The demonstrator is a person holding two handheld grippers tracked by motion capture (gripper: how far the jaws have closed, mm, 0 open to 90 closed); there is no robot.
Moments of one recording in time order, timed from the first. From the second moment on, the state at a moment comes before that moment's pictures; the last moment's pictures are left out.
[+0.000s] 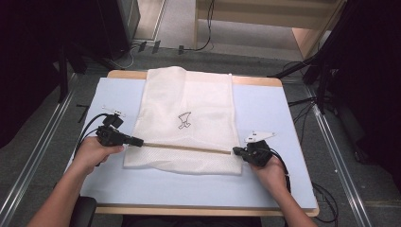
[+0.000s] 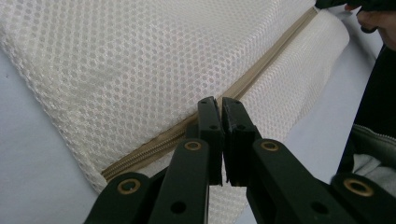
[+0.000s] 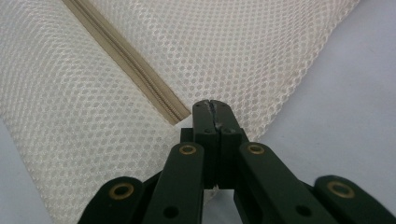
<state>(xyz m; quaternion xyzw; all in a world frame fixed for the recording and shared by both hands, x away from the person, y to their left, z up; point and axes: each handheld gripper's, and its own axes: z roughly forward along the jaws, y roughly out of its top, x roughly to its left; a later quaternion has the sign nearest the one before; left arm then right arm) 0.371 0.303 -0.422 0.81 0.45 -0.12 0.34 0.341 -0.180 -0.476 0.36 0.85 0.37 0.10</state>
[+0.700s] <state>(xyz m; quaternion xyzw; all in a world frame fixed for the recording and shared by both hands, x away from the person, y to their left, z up) 0.365 0.361 -0.427 0.78 0.51 -0.09 0.35 0.342 -0.181 -0.476 0.35 0.85 0.37 0.10</state>
